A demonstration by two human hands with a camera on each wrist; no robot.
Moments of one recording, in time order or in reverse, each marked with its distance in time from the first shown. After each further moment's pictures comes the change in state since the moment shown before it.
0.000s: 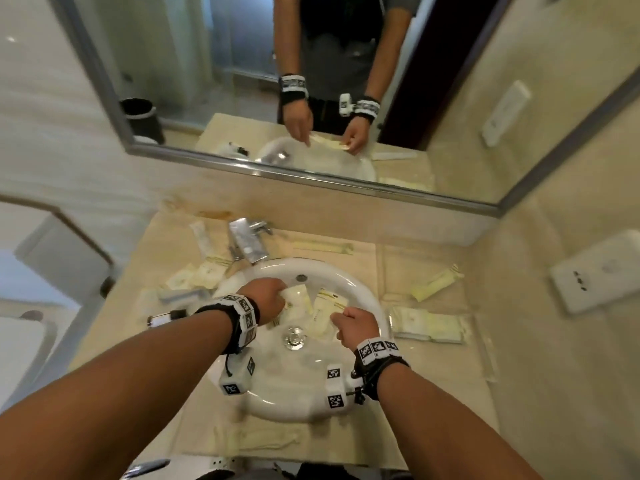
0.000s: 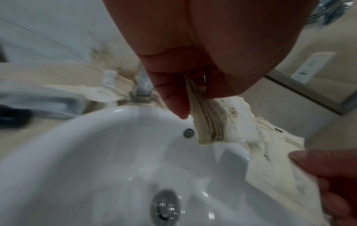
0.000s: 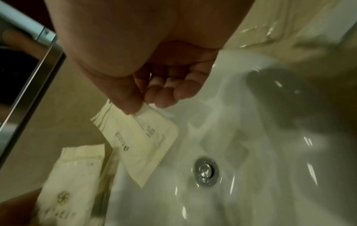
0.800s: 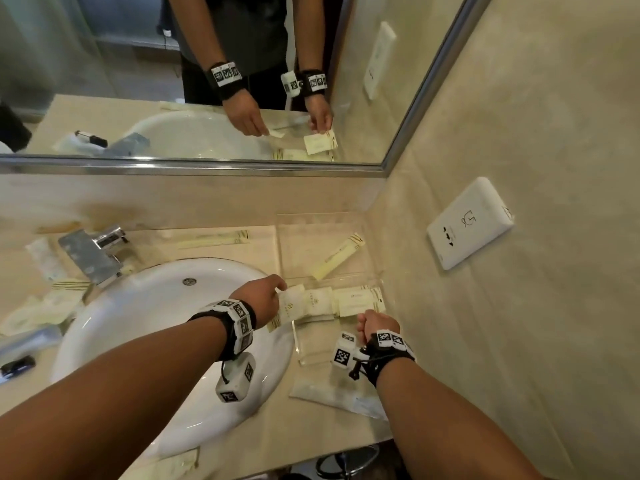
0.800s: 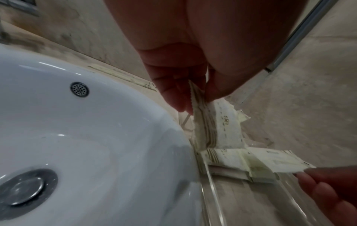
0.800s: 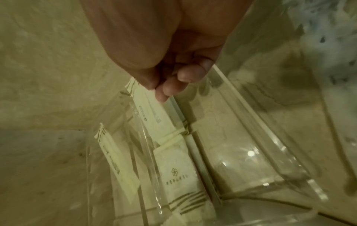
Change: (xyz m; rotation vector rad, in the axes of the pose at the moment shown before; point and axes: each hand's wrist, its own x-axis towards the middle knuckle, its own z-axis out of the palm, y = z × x) left_hand 0.076 0.181 0.112 -0.011 -0.089 0.163; right_hand 0.046 0.117 -0.214 0.475 0.455 0.465
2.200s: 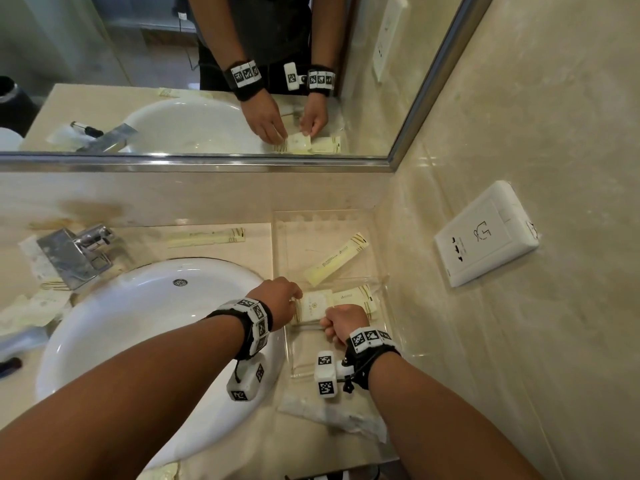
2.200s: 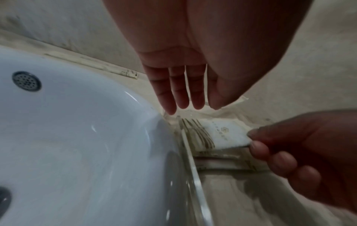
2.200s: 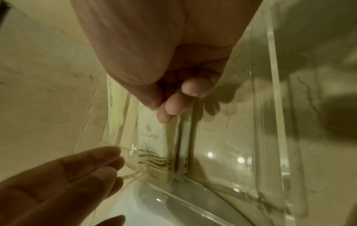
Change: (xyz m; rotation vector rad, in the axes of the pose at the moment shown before) left_hand 0.042 0.042 0.024 0.198 -0.135 0.026; right_hand 0.018 -0.019 0.045 -0.342 -0.366 -0.073
